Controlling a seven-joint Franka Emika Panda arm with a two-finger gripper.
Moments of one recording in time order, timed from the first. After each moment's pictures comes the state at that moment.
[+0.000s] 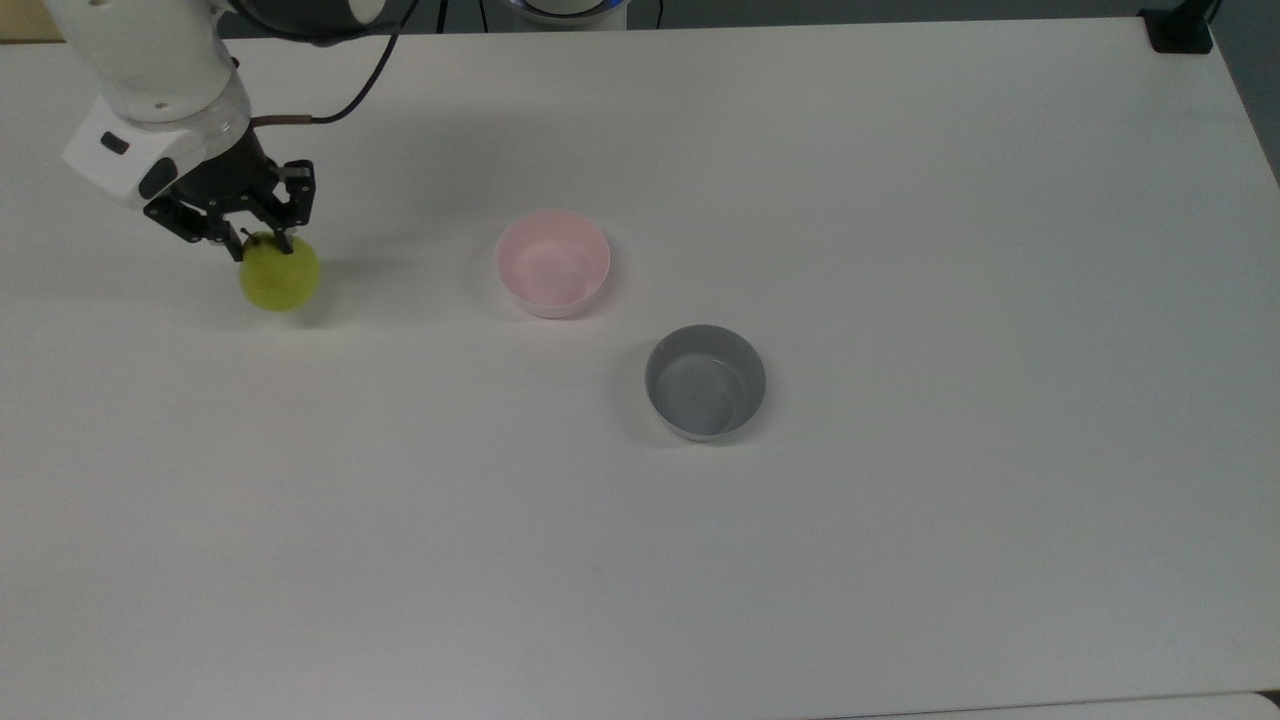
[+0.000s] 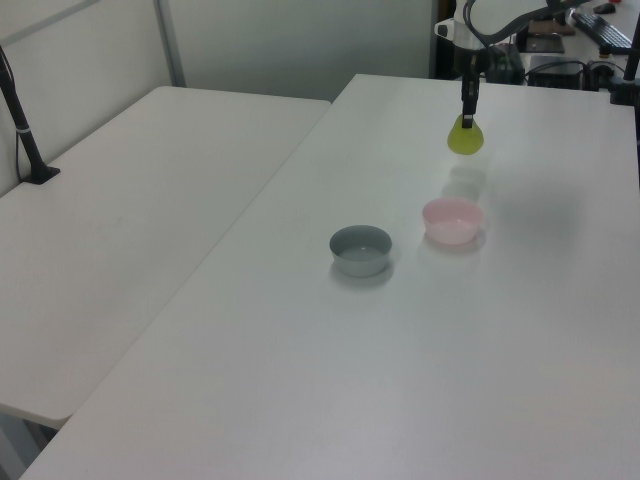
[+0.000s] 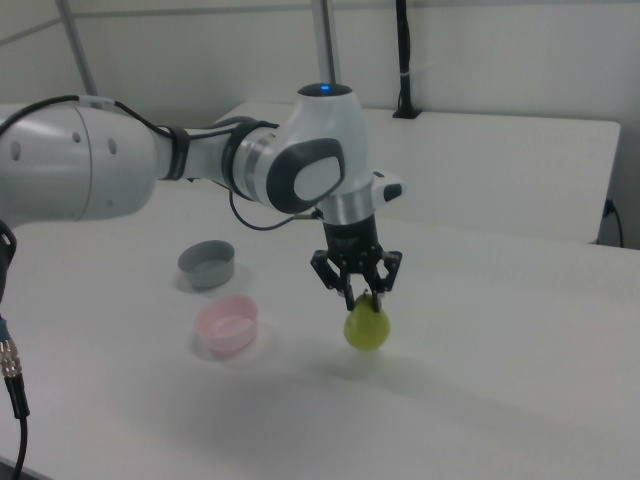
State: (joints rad) arm -0.36 0.34 0.02 -1.66 -0.07 2.03 -0.57
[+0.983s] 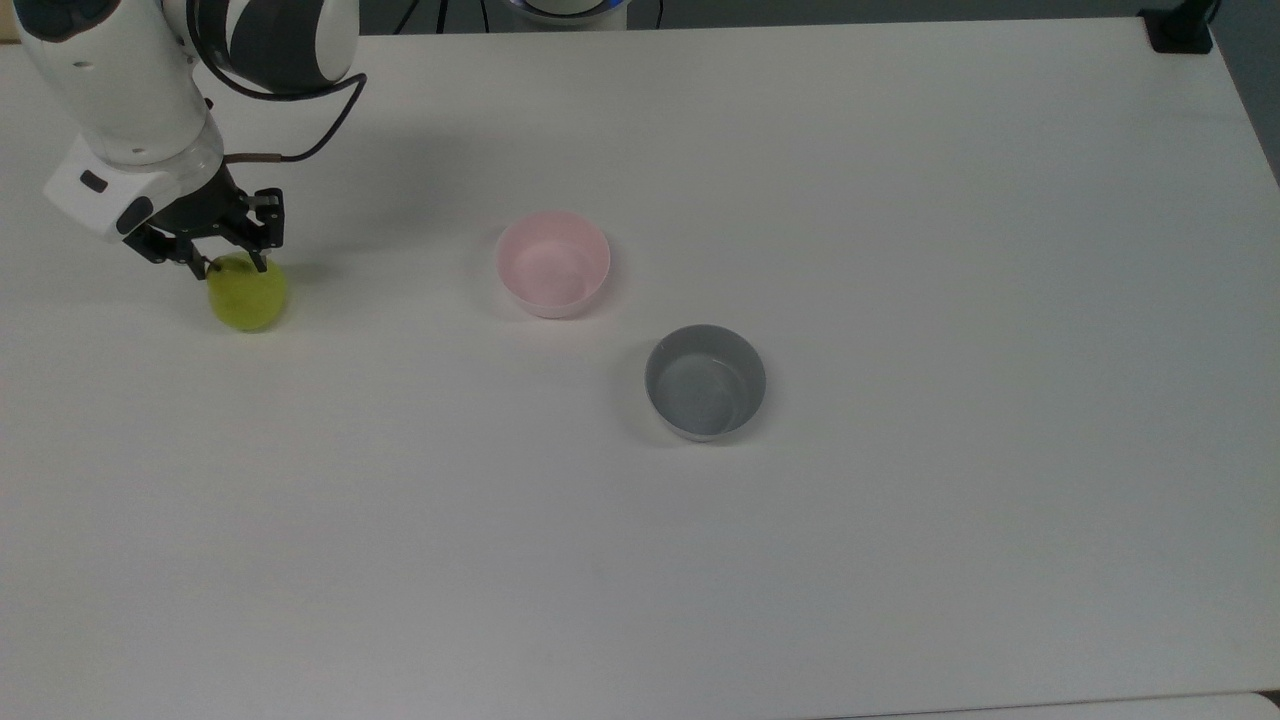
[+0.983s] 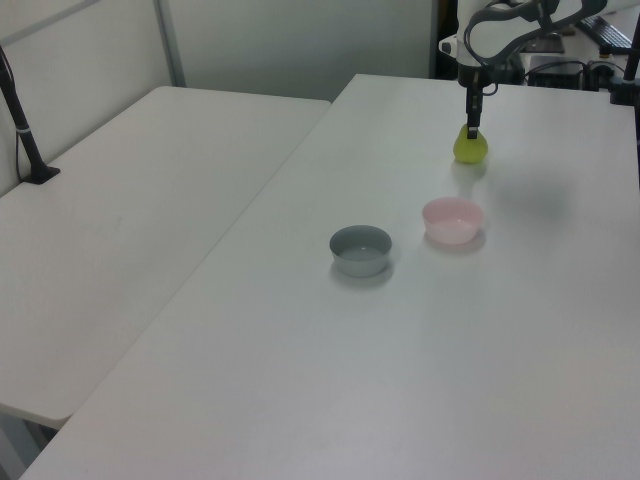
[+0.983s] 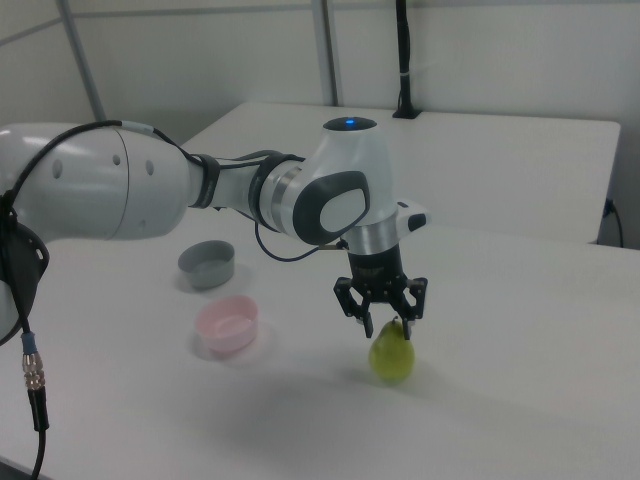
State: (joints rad) arm -0.39 0.41 0.00 -1.65 -0.12 2.10 -0.57
